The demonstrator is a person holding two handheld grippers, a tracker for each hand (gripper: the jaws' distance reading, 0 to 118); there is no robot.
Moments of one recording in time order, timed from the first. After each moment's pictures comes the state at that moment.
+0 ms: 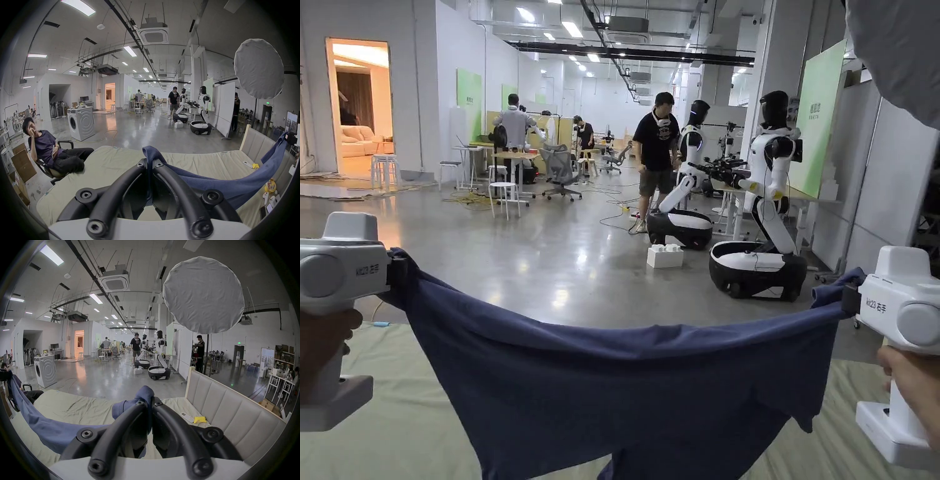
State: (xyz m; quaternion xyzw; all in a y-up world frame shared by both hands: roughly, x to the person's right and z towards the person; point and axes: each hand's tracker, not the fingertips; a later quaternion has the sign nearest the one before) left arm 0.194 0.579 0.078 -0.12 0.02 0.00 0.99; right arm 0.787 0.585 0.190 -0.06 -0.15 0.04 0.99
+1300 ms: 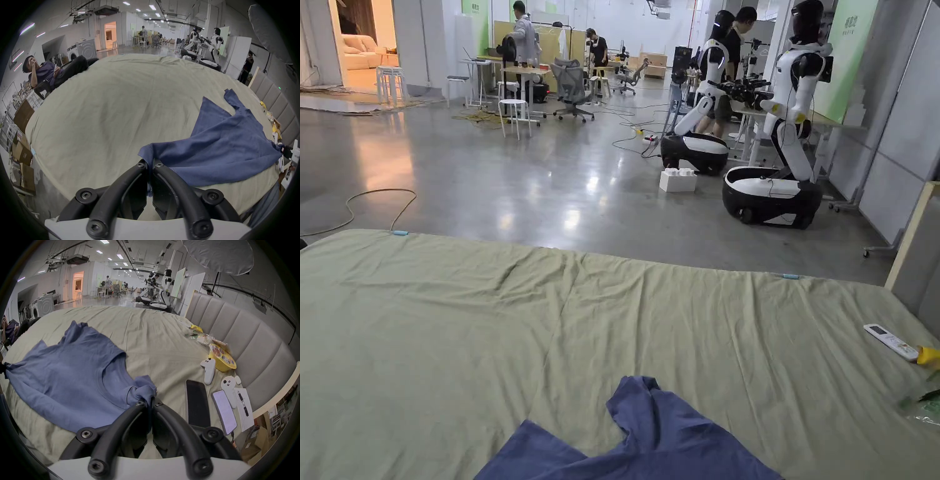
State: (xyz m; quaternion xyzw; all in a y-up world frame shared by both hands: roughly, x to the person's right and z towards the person) left arm 0.144 0.217 0.273 -0.44 0.03 0.03 0.90; right arm 0.781 0.215 0.379 -0.37 -0.14 0.08 0.91
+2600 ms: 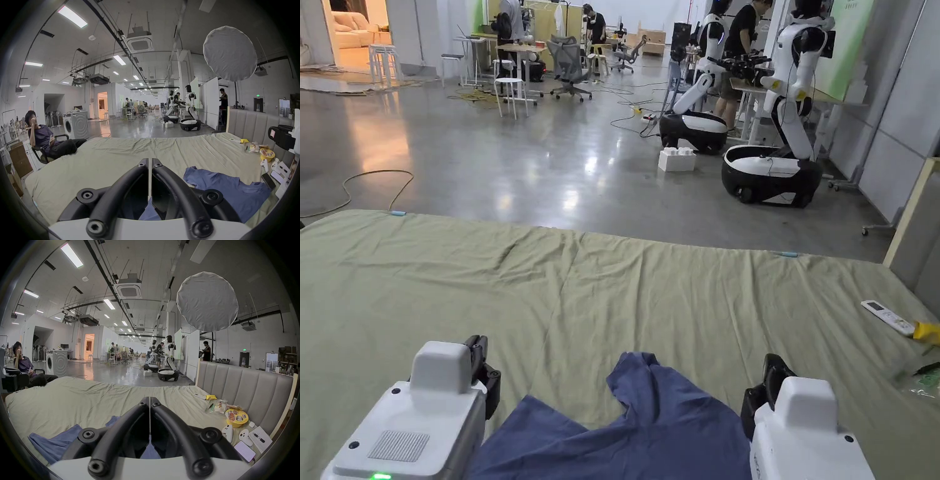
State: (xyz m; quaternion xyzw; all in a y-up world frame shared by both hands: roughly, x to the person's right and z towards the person) left arm 0.287 0.360 0.290 -0.08 -0.01 -0.03 1.00; right arm 0.626 0.363 0.349 -0.01 -0.11 0.07 0.99
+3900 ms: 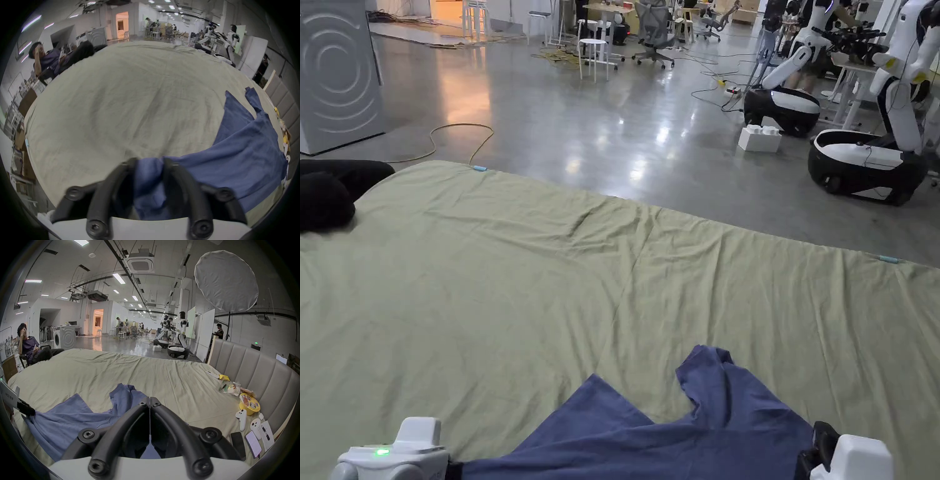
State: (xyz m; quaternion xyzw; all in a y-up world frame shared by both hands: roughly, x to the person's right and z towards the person) left arm 0.161 0.174 0.222 -0.46 0.08 0.04 0.88; right arm 0.620 0.289 0.290 -0.15 -0.06 0.08 0.98
